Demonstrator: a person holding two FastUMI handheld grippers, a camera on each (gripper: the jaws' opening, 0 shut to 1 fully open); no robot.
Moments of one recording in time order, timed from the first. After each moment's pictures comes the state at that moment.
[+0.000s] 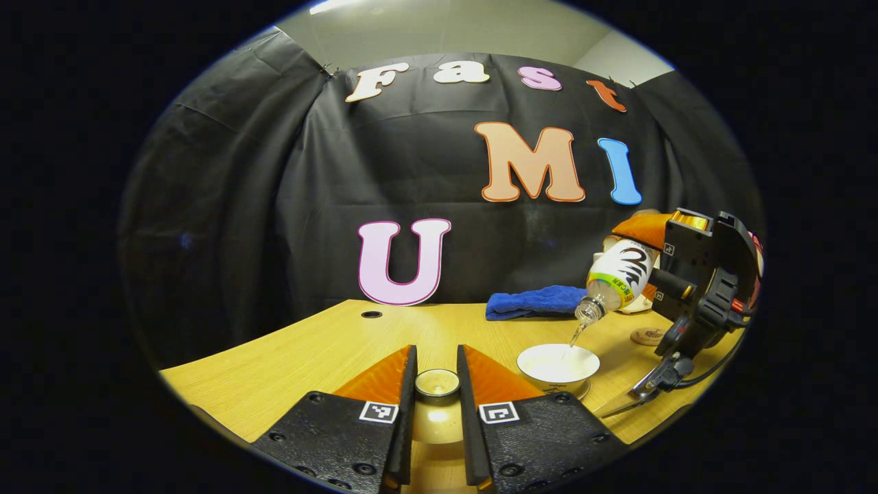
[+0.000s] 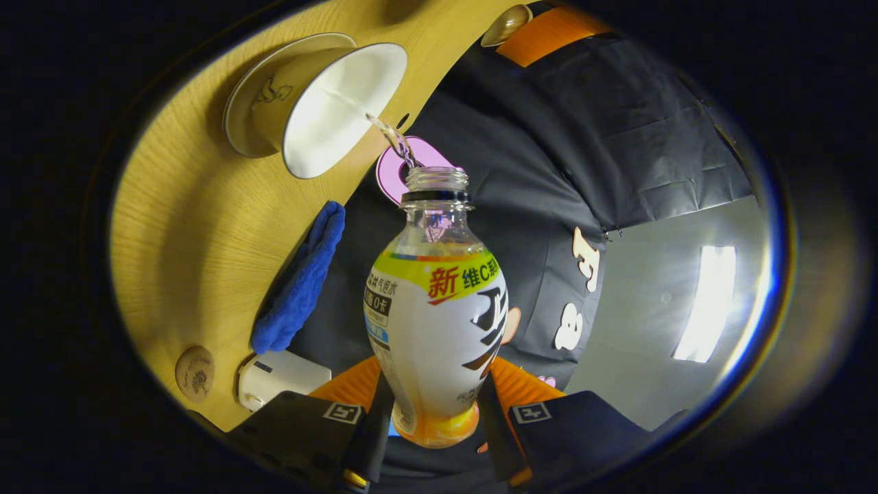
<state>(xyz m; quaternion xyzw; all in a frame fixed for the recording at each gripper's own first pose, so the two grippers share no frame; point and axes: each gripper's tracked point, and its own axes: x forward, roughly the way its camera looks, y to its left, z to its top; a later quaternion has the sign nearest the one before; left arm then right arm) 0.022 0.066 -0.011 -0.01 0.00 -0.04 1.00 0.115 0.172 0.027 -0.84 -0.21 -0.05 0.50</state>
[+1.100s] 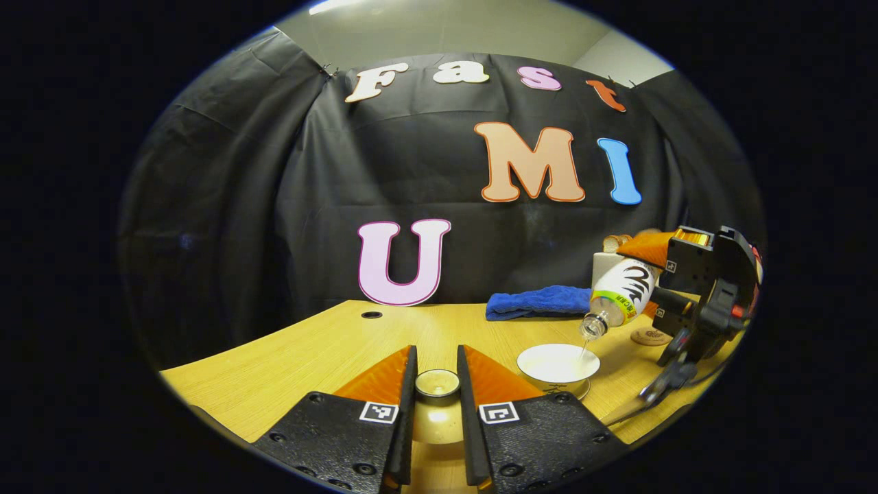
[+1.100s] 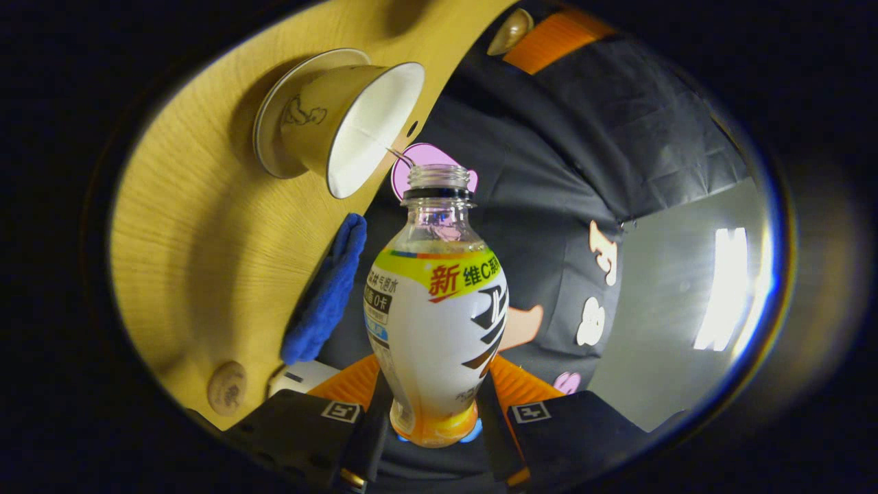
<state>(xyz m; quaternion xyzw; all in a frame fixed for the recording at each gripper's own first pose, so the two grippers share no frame) 0.023 0.066 -0.010 -0.01 0.00 -0.04 1.00 0.118 0.143 -0.014 -0.78 -0.13 0.01 0.61</state>
